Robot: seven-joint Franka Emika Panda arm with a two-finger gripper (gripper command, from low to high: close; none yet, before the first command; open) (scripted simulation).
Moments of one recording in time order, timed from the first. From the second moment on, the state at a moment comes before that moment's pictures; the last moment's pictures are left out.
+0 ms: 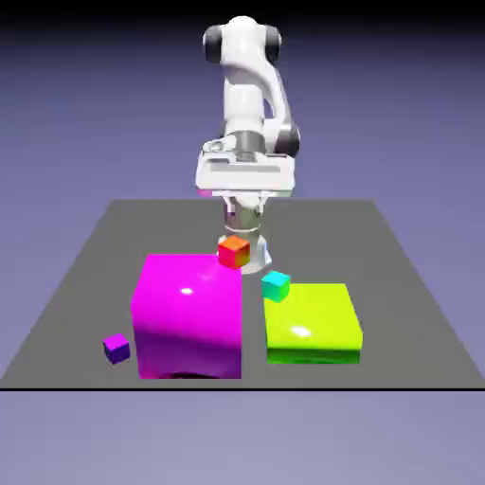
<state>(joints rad) -0.02 -0.54 -0.02 -2.82 -0.02 2.98 0.74</state>
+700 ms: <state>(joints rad) -0.32 -0.24 -0.28 -2.94 -0.22 2.47 0.73</state>
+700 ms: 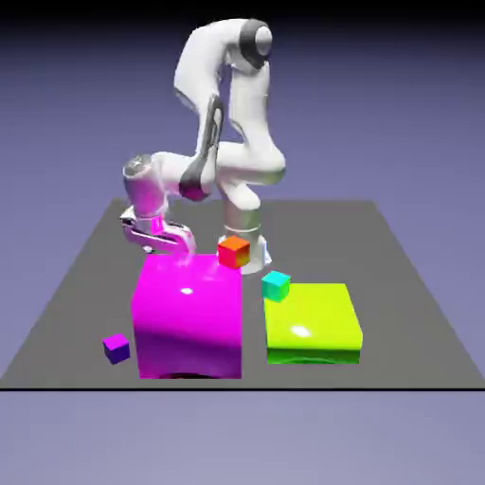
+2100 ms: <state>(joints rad) -0.28 -0.48 -0.37 -2.73 -0.36 2.33 0.32</state>
